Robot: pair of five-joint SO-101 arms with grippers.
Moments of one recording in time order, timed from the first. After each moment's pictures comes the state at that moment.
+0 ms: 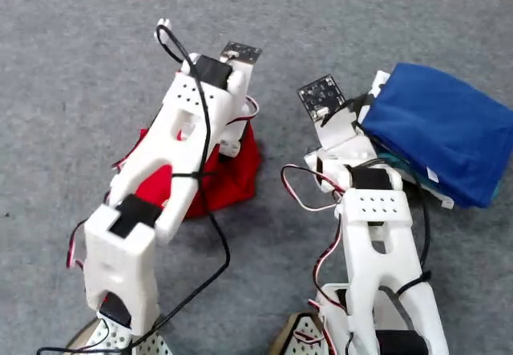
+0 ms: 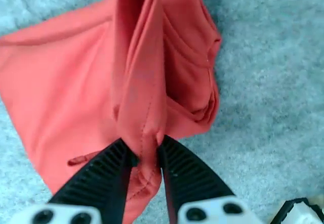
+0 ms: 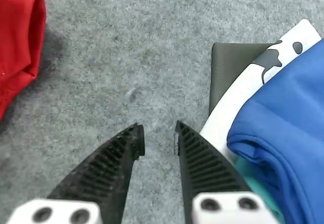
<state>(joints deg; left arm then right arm) 21.6 24.4 -28.3 100.0 -2.2 -2.5 -32.8 56.0 39.4 19.8</state>
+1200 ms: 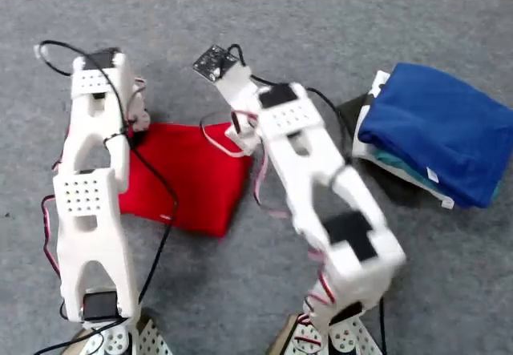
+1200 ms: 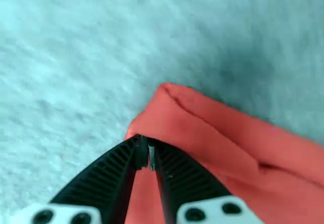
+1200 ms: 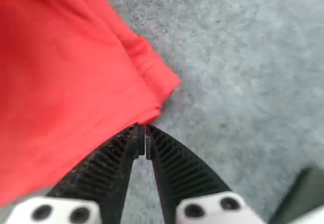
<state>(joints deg) -11.3 55.7 -49.8 93.2 5.7 -24.6 16.0 2.7 62.7 18.5</state>
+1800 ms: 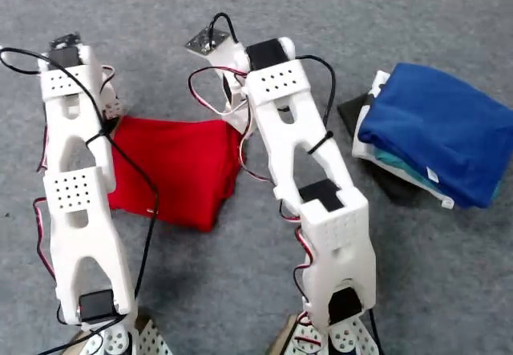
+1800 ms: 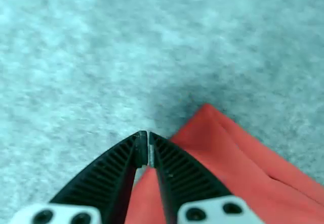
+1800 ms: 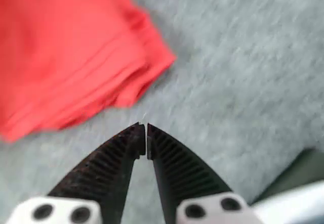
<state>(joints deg) -16.9 61.9 -69.5 100.2 6.0 -24.6 33.3 -38.9 100.0 18.4</state>
